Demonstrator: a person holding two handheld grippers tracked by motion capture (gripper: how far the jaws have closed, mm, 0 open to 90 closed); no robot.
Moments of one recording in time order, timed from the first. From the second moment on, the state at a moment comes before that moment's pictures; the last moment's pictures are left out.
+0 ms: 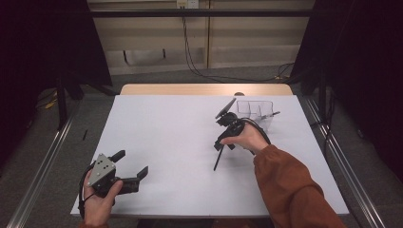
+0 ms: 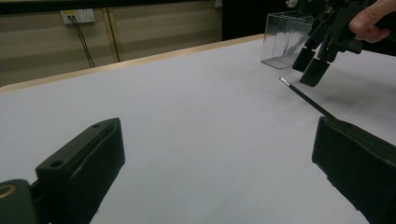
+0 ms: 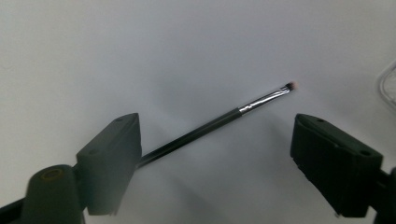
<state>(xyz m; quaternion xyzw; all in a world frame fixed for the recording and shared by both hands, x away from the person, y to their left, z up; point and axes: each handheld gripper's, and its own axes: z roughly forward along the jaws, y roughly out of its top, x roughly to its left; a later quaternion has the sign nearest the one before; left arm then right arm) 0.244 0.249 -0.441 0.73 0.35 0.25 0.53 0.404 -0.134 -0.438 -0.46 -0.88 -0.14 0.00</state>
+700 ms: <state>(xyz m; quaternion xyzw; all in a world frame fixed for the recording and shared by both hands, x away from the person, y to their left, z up) 0.243 0.248 -0.441 0.73 0.35 0.24 0.53 0.404 -0.118 -0.456 -0.47 -0.88 -0.09 -0.03</state>
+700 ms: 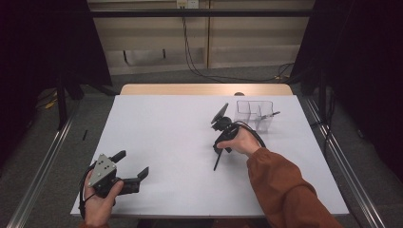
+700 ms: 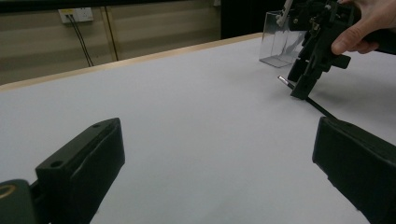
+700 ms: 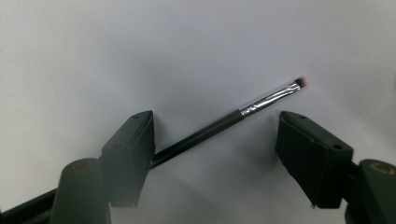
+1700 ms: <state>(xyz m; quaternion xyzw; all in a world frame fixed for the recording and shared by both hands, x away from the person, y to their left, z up) 0.243 0.247 -0.442 0.74 0.34 0.24 0.53 0.406 -0.122 -0.451 -0.47 -0.88 -0.07 -0.02</state>
